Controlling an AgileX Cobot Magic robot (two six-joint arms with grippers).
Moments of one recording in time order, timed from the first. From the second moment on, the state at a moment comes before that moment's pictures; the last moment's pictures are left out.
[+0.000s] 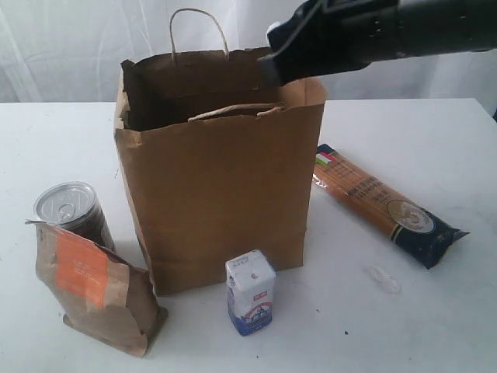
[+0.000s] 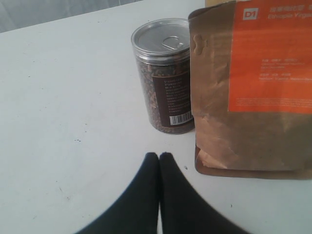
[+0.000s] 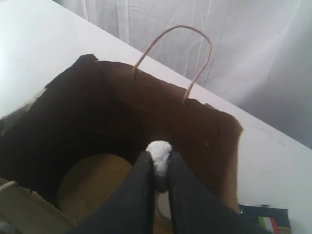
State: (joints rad) left arm -0.27 0.00 0.02 -0.06 0.40 0.15; right arm 0.55 1.32 -1.16 0.42 0.38 -0.58
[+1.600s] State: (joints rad) left arm -0.27 0.00 0.02 -0.06 0.40 0.15; right arm 0.57 1.15 -1.30 0.09 0.51 -0.29
